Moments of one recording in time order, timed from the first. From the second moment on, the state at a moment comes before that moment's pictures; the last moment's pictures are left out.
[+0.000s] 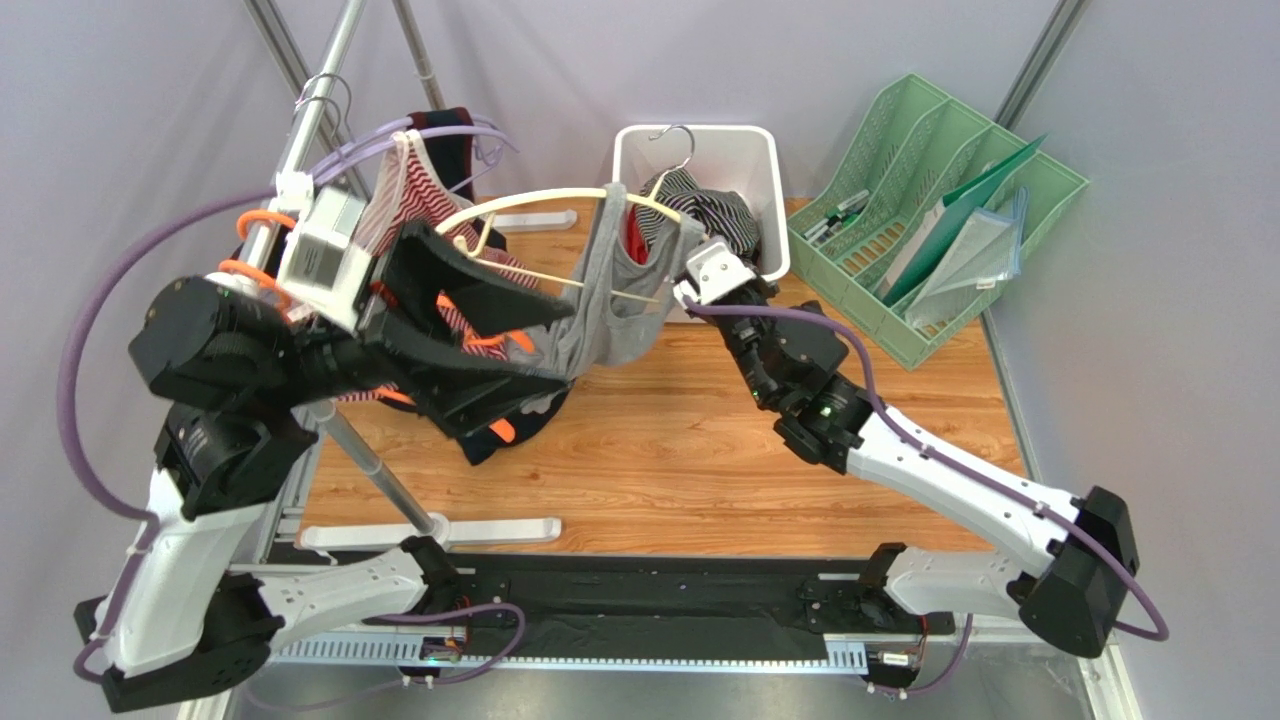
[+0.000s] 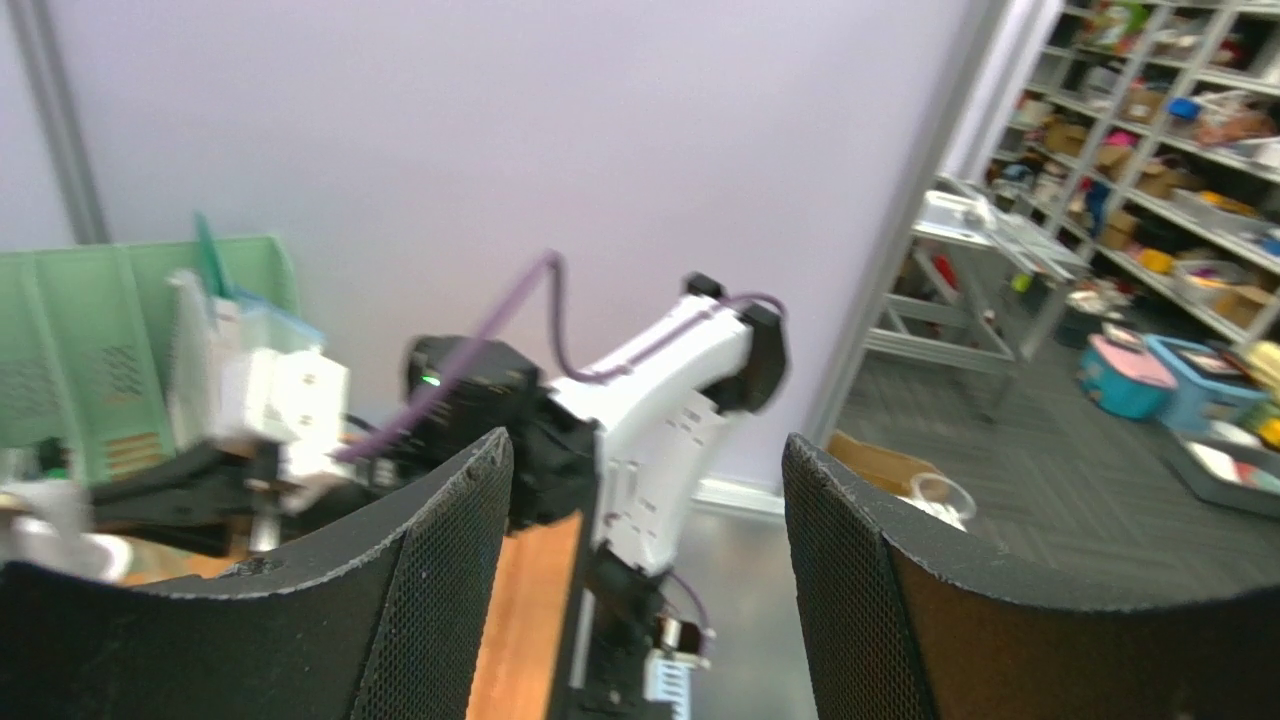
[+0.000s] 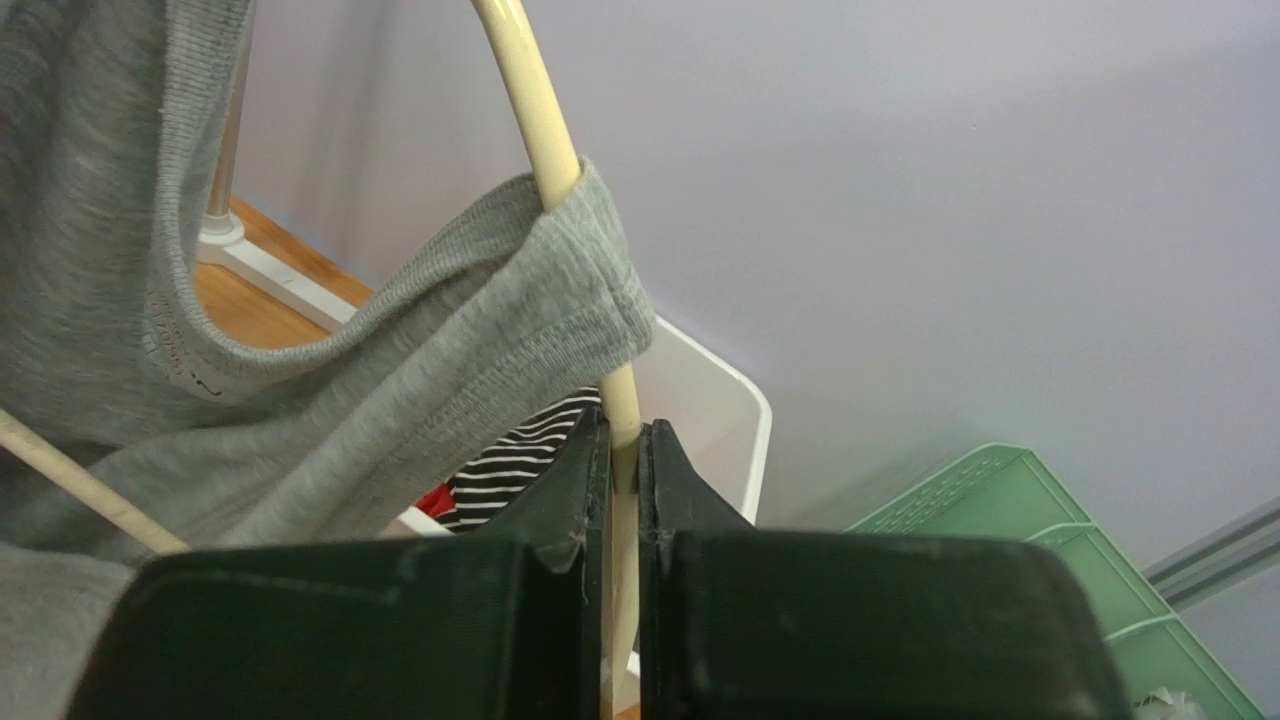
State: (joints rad) left arm -0.84 0.93 1.67 -0.35 0.62 -0.45; right arm 0.89 1.20 0.99 0.46 0.47 -0.63
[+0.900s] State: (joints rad) left arm -0.84 1.45 2.04 -0.68 0.11 -0.15; right arm 0.89 1.02 1.05 -0.10 0.40 -0.56
